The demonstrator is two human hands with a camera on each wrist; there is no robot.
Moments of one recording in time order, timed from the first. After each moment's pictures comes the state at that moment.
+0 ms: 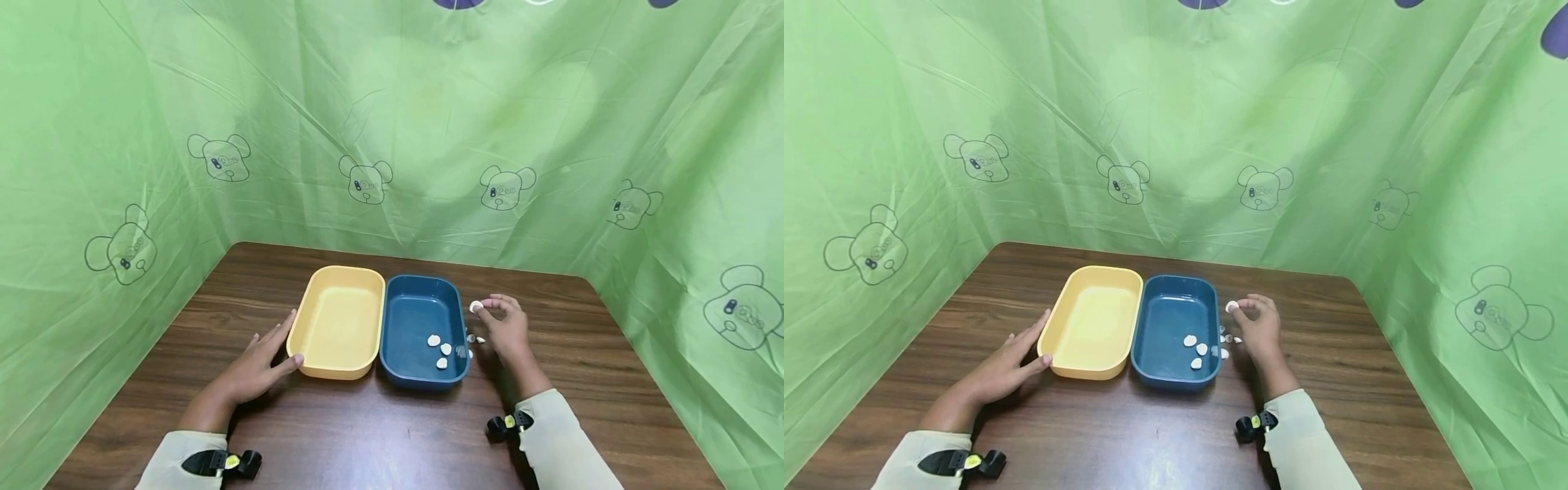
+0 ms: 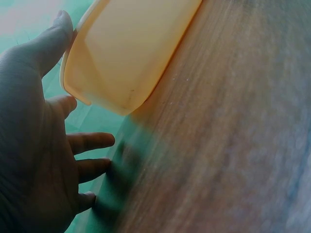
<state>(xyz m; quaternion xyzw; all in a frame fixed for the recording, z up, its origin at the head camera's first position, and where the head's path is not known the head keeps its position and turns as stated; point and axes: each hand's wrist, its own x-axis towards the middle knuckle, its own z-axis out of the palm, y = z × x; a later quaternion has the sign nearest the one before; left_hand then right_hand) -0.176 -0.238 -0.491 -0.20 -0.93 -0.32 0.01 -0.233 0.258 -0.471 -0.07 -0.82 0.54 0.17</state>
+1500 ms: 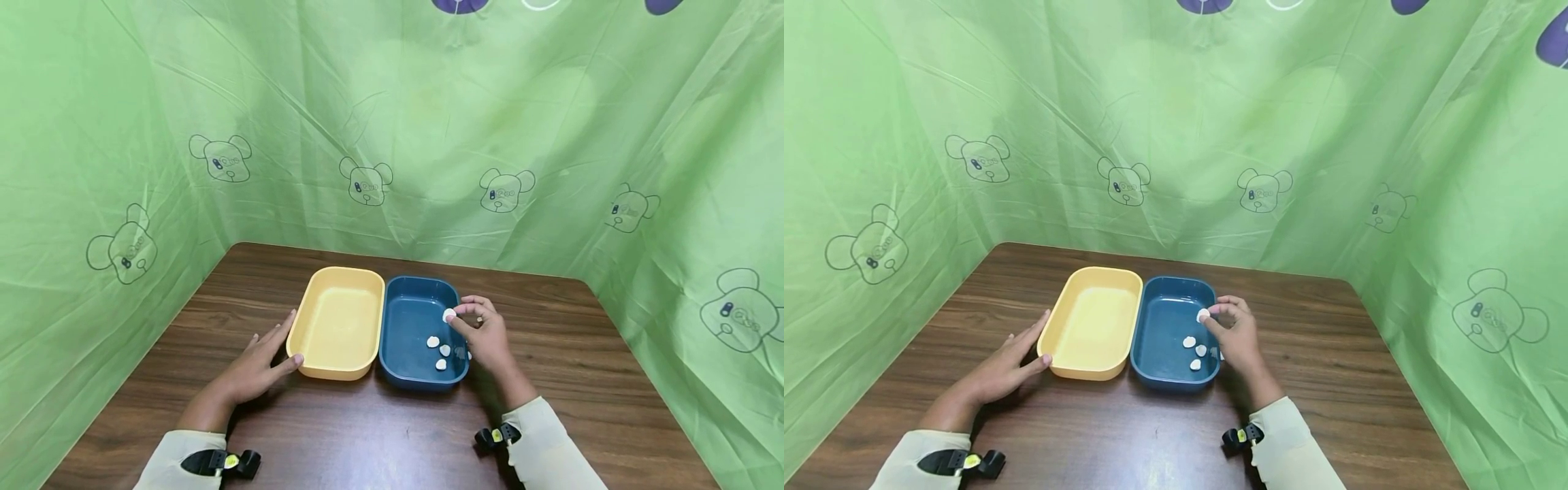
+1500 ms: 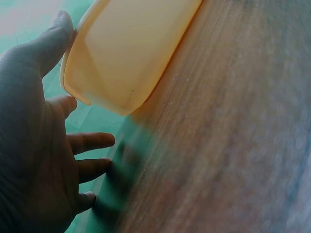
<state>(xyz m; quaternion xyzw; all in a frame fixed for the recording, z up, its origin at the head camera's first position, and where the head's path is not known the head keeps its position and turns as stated) -0.176 -0.237 -0.491 -0.19 -0.93 -0.32 0.01 -0.217 0.222 -0.463 0.01 -0.83 0.55 0.13</state>
